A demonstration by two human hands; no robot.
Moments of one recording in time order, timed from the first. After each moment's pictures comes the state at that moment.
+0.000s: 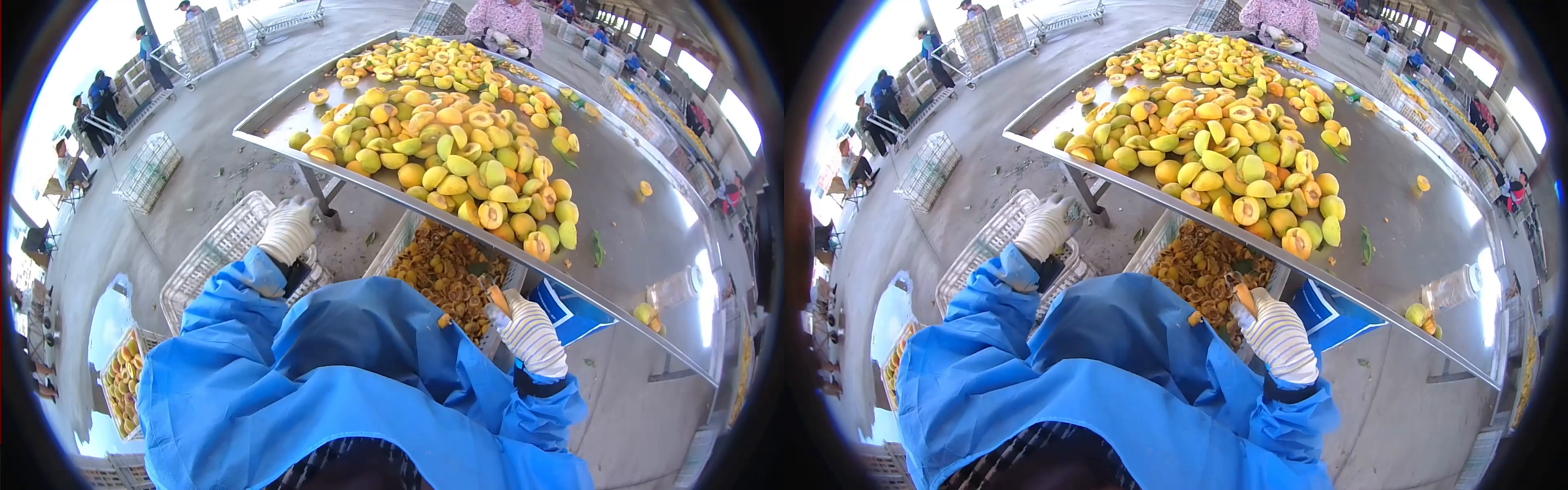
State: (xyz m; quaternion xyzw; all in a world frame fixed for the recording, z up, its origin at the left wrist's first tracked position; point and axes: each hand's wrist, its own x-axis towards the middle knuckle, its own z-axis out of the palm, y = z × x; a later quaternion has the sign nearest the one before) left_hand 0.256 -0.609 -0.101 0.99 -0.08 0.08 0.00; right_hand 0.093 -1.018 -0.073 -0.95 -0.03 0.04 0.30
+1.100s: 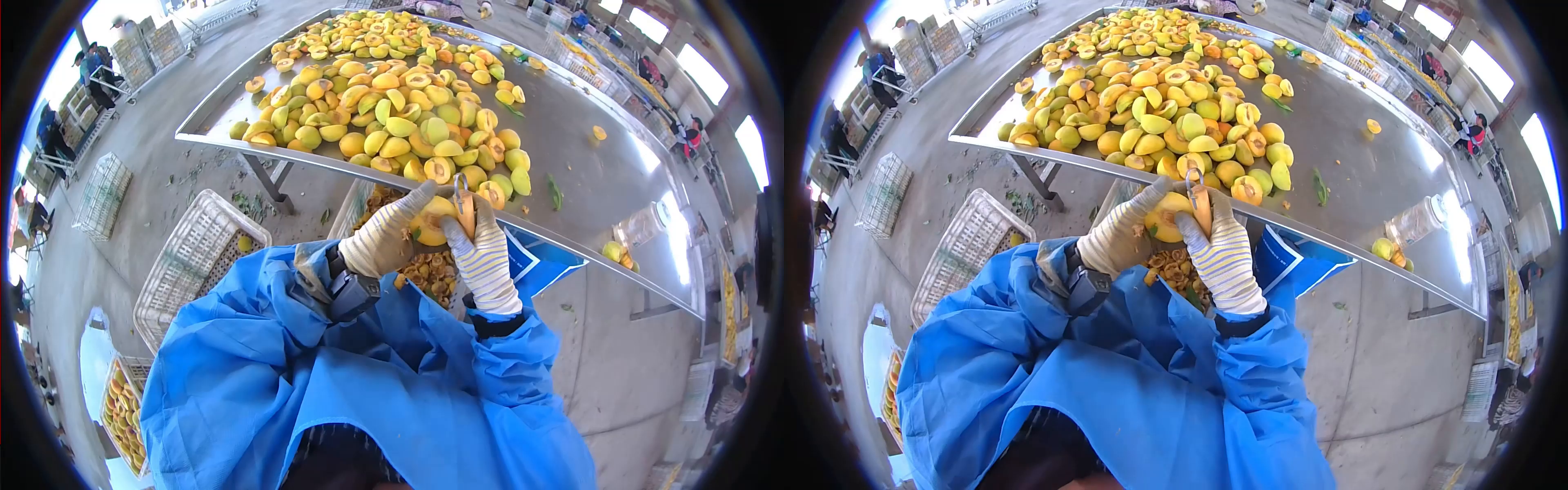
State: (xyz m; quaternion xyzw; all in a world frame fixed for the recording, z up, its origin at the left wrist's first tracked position) left_hand 0.180 -0.827 -0.069 0.35 -0.14 -0.39 0.84; right_hand 0.115 -0.986 -0.074 -0.81 -0.03 -0.22 0.54
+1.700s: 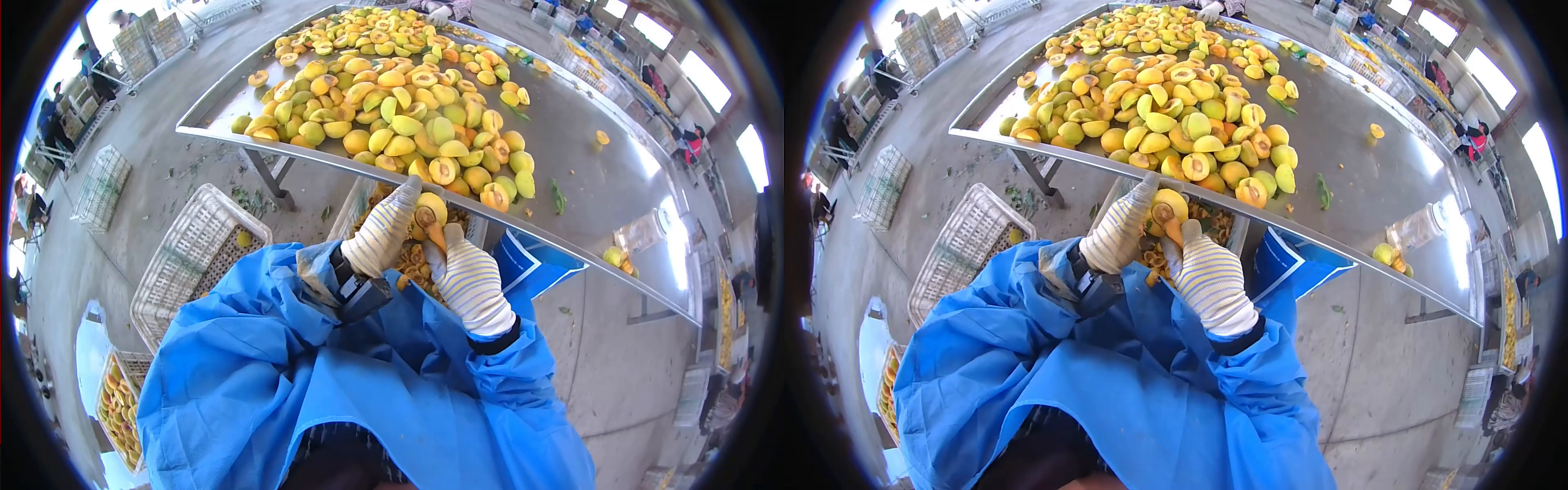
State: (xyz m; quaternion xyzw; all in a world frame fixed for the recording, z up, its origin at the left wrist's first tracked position) left_hand 0.189 -0.830 -0.090 0.49 -0.13 -0.19 0.84; right_hand 0.101 -0.967 -0.081 -0.96 -0.07 -0.17 0.23
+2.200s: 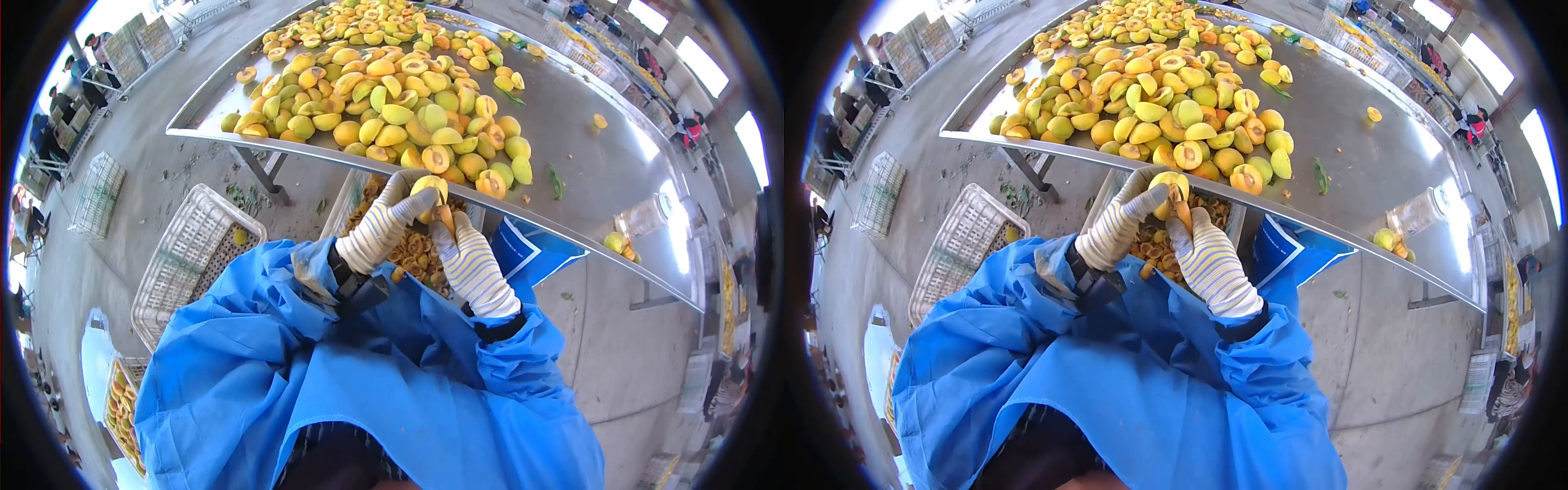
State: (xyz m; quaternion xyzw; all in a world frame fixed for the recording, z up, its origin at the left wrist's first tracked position) left_hand 0.183 -0.832 -0.083 0.53 -0.17 -0.21 0.81; right_hand 0.114 -0.986 -0.110 -0.89 -0.04 -0.14 0.42
